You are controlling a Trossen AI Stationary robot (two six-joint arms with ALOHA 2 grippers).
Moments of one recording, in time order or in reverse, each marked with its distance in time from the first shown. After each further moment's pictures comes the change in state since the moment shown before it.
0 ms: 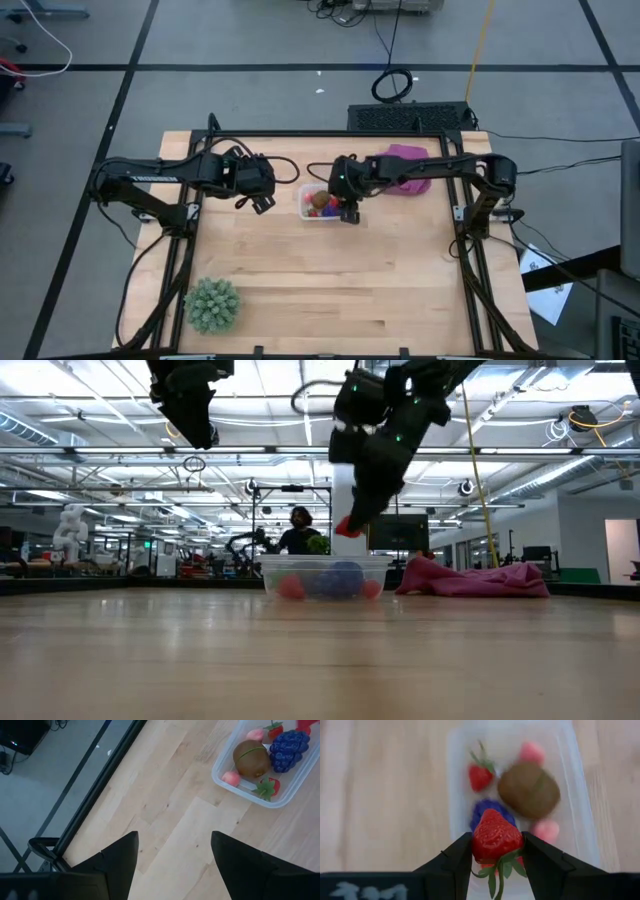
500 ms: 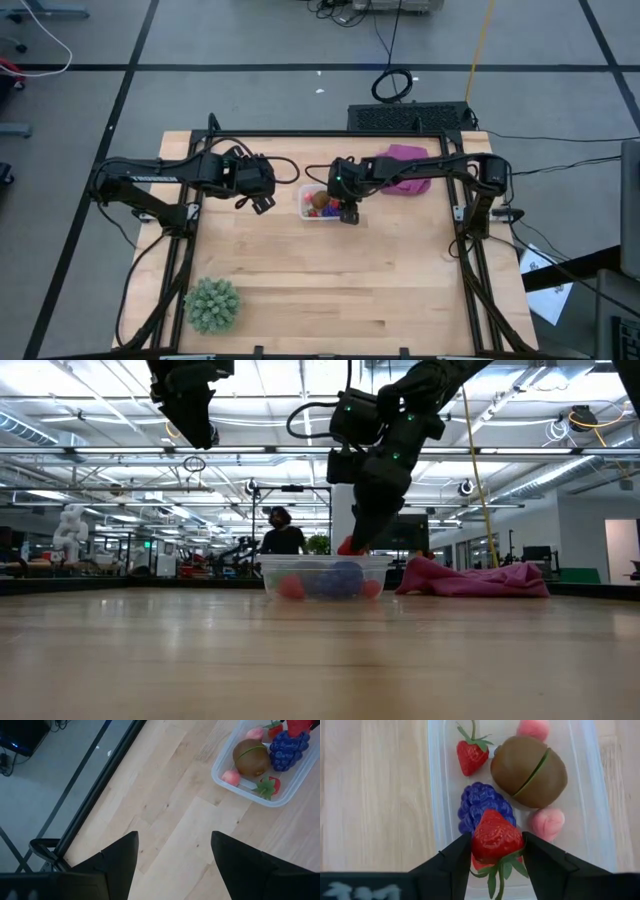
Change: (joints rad) left arm 0.000 0.000 0.000 0.000 0.000 0.010; right arm -0.017 0.058 -0.001 -0.002 -0.003 -0.021
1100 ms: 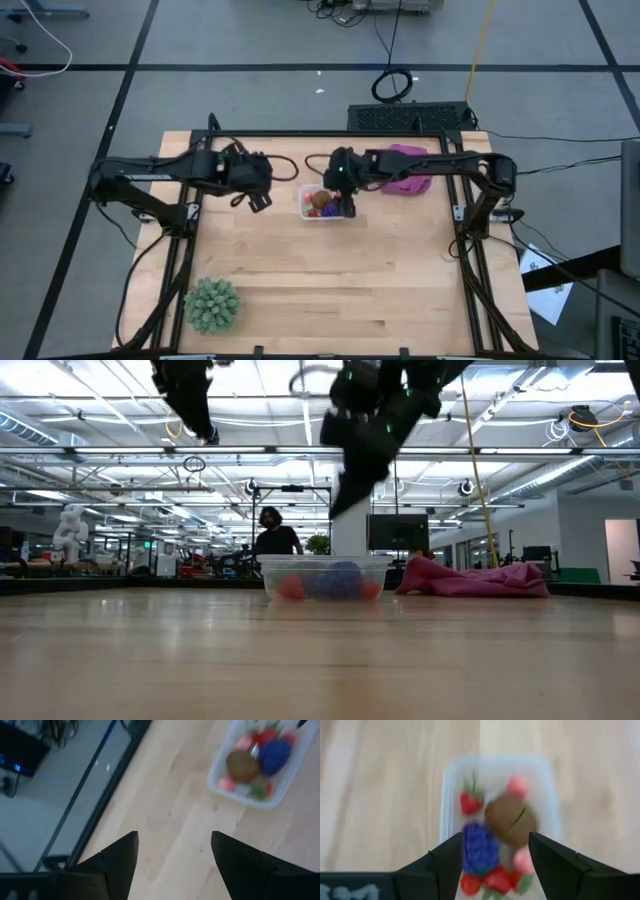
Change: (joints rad) left arm 0.000 -0.019 0.047 -0.008 0.000 0.108; right arm 0.001 -0.068 0.073 0.027 0.004 -0.077
